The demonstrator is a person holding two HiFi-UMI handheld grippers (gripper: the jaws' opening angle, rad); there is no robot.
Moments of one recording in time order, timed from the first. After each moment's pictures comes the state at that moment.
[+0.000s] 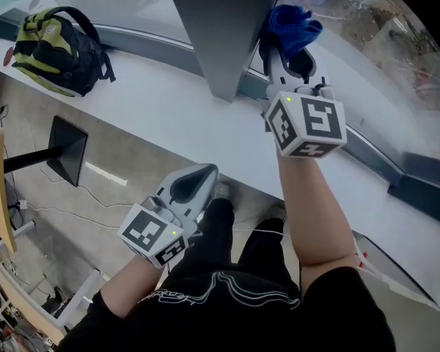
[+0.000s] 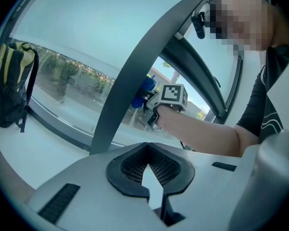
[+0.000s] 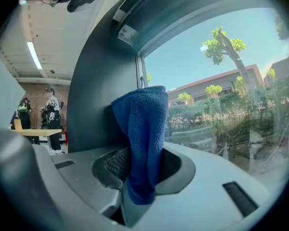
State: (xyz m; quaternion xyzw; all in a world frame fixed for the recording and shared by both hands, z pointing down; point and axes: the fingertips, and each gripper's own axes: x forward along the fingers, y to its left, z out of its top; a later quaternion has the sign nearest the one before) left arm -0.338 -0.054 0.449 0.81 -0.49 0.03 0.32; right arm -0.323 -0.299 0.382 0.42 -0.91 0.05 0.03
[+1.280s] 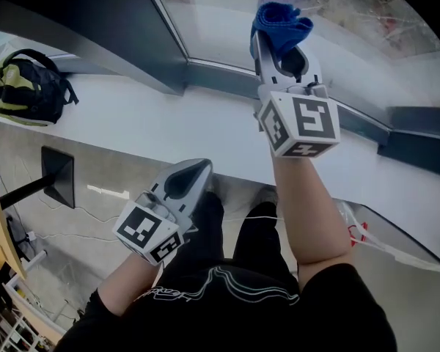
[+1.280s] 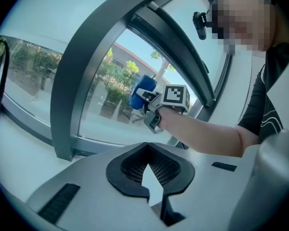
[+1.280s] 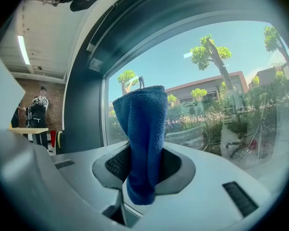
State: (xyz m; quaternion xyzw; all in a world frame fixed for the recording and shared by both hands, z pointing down) left arm -0.210 -0.068 0.450 0.85 -0.42 0.07 0.32; right arm -0.152 -0.296 0.385 0.49 -0.87 0.05 0.03
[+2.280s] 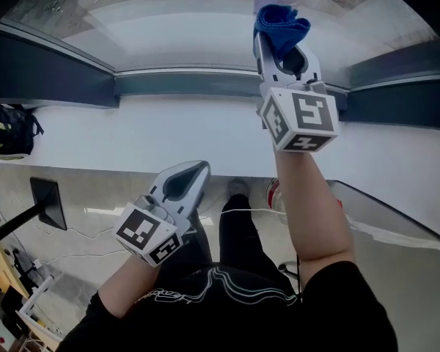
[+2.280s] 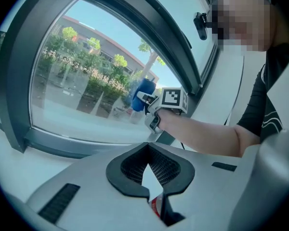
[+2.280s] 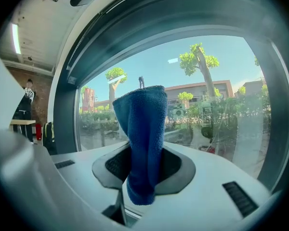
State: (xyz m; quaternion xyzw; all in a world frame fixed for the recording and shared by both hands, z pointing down) left arm 0.011 -0.055 0.441 0.88 -0.34 0.08 0.32; right arm 0.117 -0.279 0.382 0.57 -0.82 0.04 0.05
